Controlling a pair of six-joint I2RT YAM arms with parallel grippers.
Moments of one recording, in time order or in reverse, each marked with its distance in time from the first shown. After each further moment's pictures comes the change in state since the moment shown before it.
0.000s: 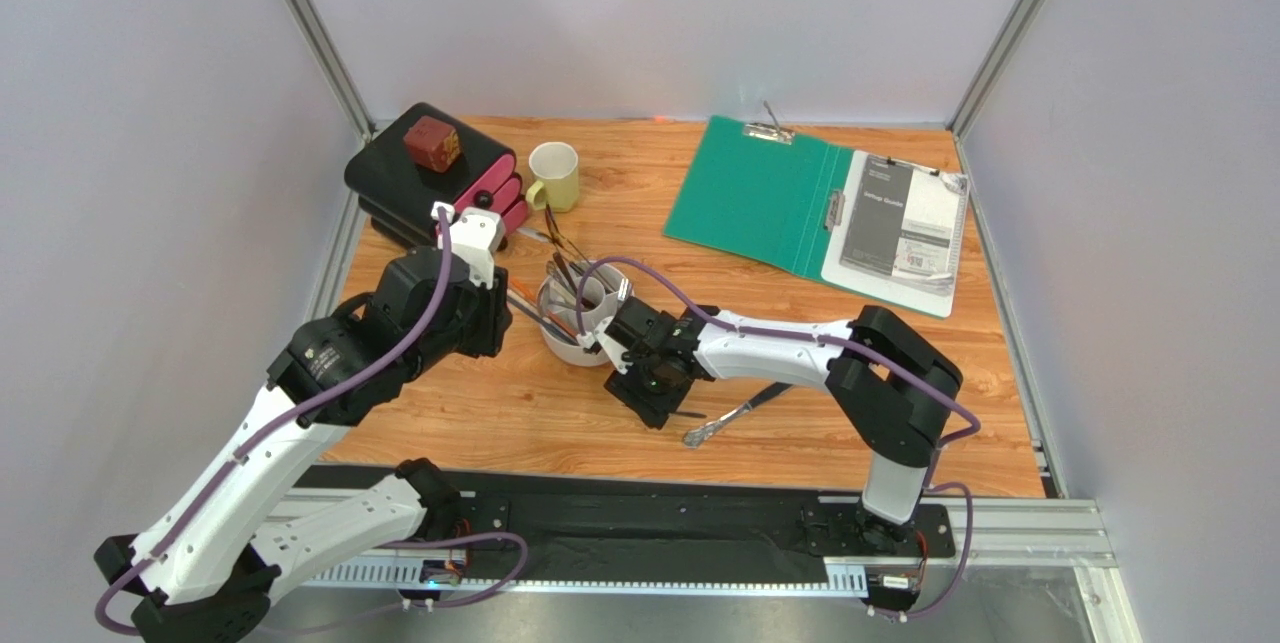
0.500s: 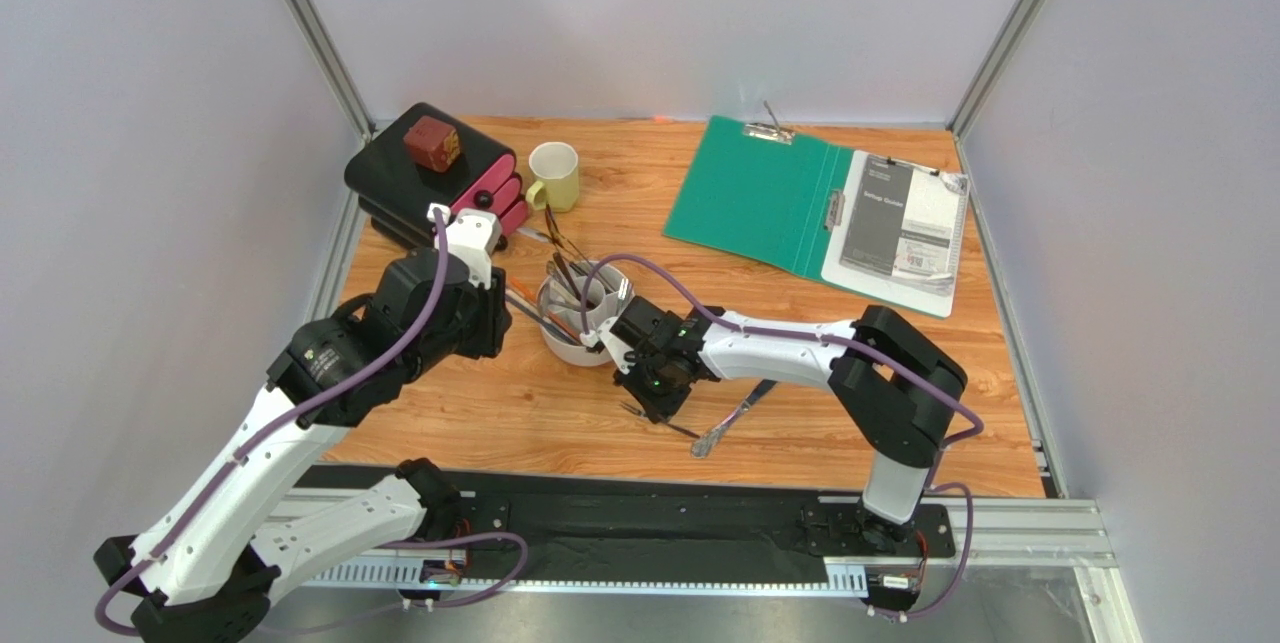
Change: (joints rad) left arm 0.000 -0.006 -0.005 -0.009 -0.004 -0.041; right arm -0.014 -0.010 -0.031 0.037 -0.048 0.008
